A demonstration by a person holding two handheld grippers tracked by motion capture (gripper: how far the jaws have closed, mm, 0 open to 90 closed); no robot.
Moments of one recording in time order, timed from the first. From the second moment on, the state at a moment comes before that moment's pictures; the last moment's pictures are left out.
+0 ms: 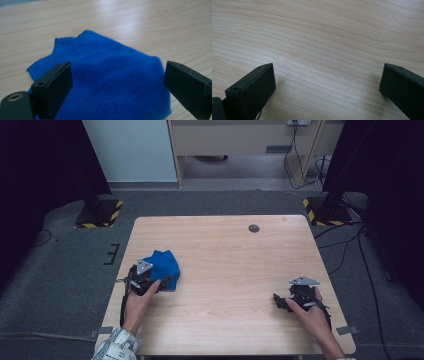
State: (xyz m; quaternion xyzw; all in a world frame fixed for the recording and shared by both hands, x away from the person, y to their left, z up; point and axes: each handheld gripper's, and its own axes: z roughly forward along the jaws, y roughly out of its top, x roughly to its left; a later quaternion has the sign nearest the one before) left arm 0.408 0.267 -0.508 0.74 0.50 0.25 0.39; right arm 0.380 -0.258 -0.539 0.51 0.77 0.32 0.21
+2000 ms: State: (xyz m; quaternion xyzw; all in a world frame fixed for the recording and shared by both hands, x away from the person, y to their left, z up) left arm 0.406 0.228 -0.487 0.78 0.42 0.21 0.41; right arm 0.381 -0.257 -0.539 0.51 0.77 0.31 0.21
